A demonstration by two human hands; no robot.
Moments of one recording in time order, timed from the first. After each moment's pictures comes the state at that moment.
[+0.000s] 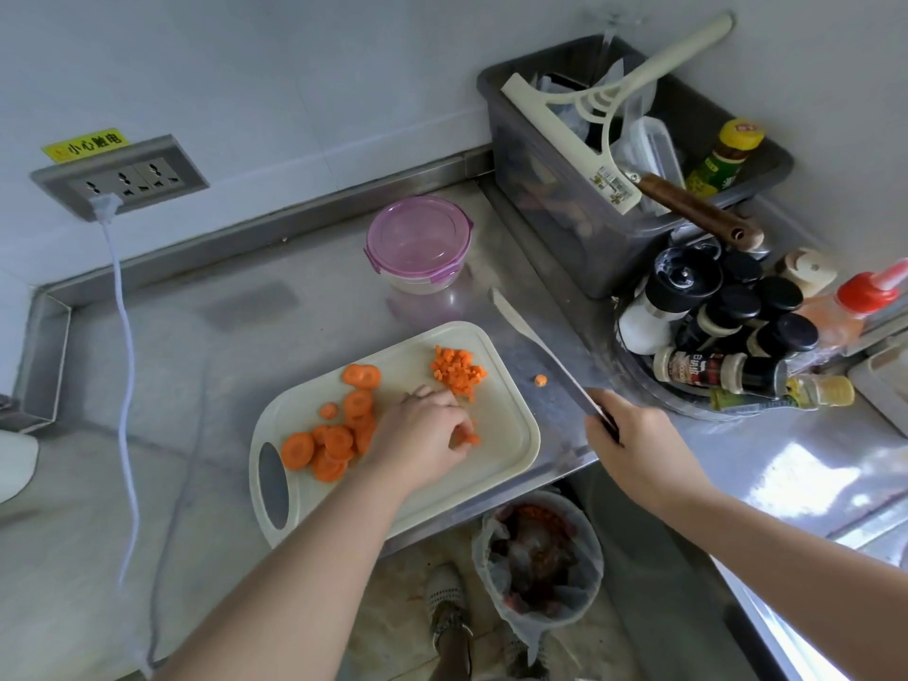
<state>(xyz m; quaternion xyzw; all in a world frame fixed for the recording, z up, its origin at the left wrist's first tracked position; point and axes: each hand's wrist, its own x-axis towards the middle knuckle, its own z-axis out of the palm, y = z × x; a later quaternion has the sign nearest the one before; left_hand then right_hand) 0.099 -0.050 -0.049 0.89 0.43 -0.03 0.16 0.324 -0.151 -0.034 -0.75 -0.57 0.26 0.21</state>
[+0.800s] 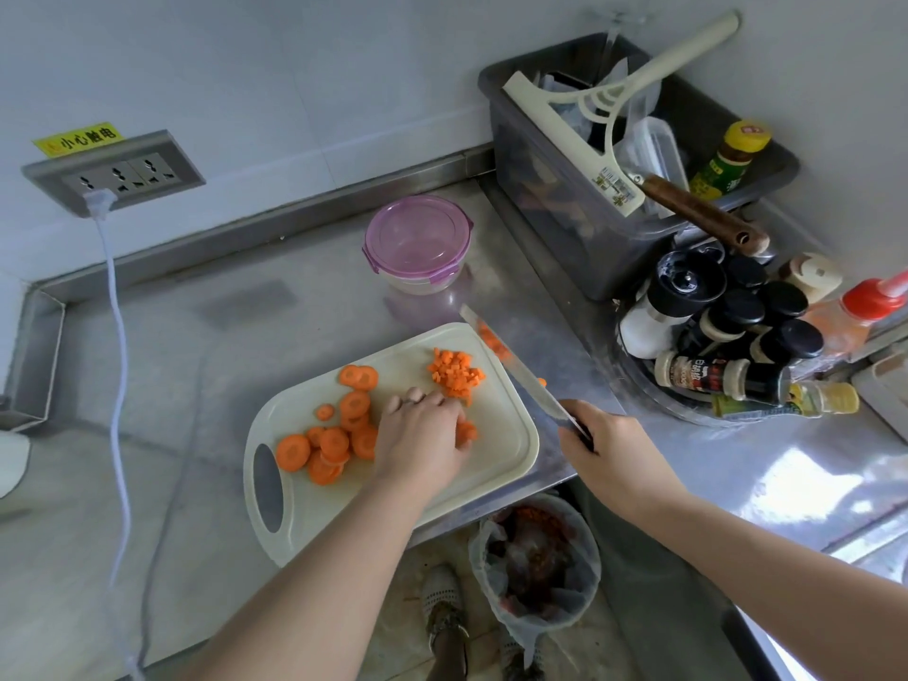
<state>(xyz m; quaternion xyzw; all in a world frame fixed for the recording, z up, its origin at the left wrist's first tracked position) 0.113 -0.059 -0.051 0.84 0.53 -0.05 0.09 0.305 -0.143 -0.027 -0.73 -0.57 0.31 0.21</state>
